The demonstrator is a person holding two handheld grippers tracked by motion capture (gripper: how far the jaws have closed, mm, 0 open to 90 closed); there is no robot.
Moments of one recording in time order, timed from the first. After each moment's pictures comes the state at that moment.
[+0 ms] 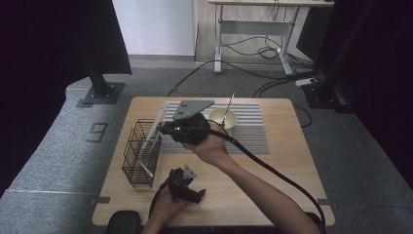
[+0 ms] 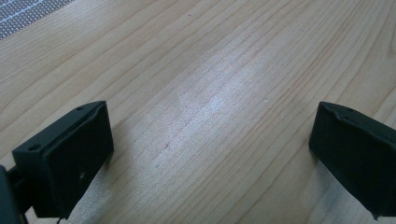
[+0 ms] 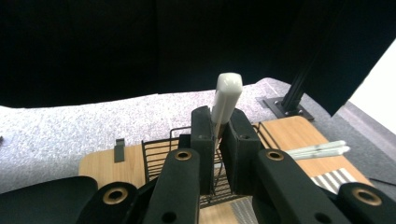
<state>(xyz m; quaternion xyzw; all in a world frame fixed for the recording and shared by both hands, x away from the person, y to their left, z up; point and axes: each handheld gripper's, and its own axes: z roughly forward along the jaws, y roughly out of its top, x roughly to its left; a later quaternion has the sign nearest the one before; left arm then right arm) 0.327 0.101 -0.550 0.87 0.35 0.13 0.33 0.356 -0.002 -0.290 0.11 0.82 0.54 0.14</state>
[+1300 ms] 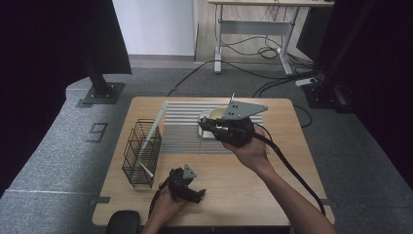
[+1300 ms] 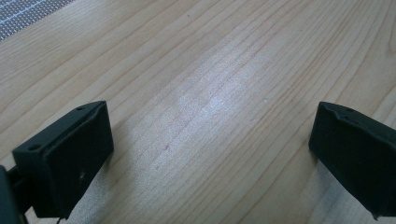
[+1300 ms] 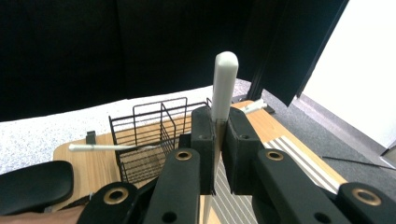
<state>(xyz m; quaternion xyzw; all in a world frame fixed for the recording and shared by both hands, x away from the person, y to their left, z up) 0.328 0.101 -0.550 0.87 0.34 0.13 0.33 0.344 -0.102 -0.290 0.17 0.80 0.55 0.18</state>
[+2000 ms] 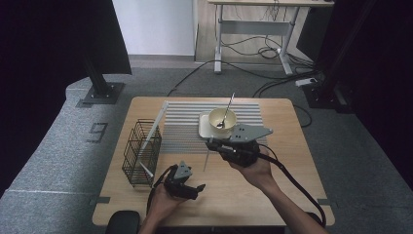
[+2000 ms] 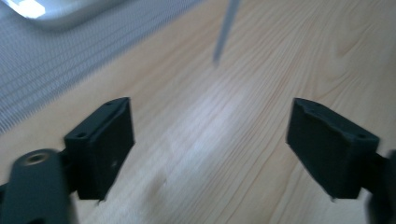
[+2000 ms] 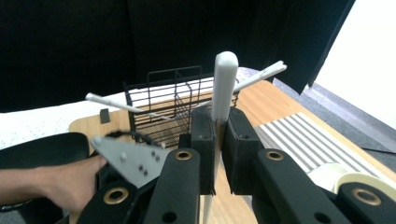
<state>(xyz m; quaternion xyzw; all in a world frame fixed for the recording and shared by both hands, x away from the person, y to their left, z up) 0.320 0.115 -0.516 0.85 0.29 0.14 0.42 0.323 -0.119 -0.341 0.17 0.80 0.55 0.16</state>
